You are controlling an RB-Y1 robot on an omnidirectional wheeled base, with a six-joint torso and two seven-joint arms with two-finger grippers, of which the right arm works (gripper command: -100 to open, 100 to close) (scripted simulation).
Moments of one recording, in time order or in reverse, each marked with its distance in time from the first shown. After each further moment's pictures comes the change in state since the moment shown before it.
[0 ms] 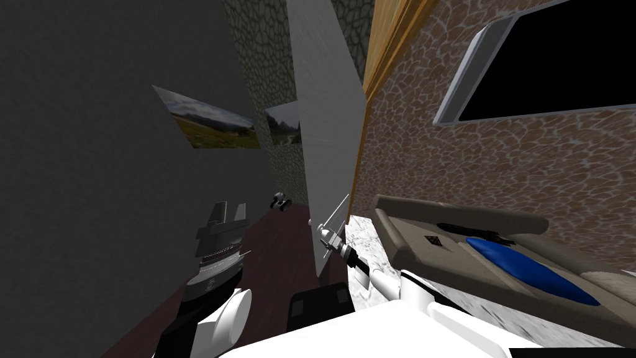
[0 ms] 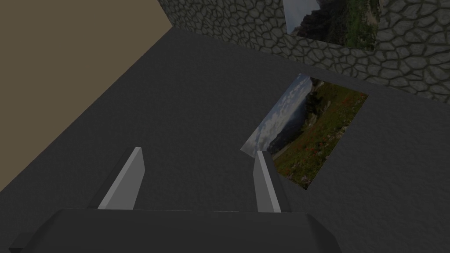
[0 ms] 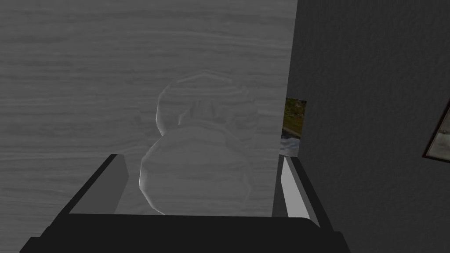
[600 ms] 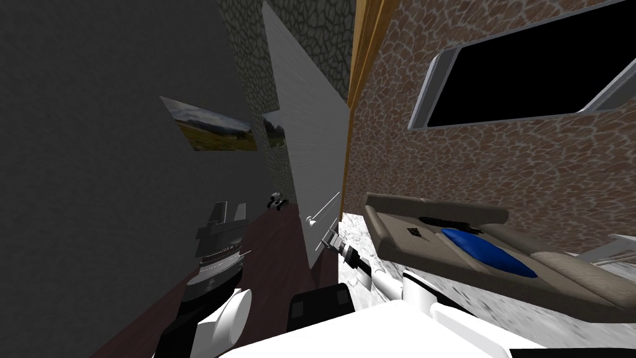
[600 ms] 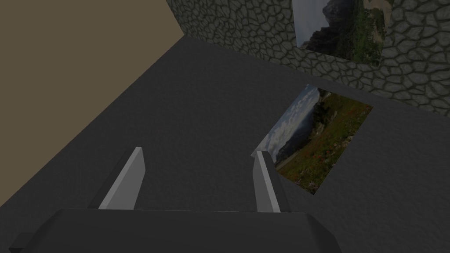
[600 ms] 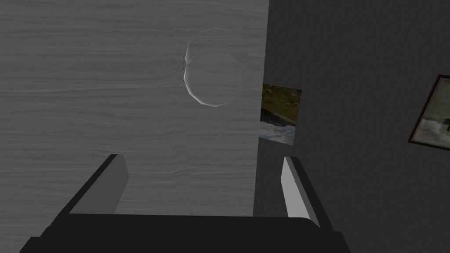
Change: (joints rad) arm 0.008 -0.021 0.014 -0.005 0.005 -0.020 -0.018
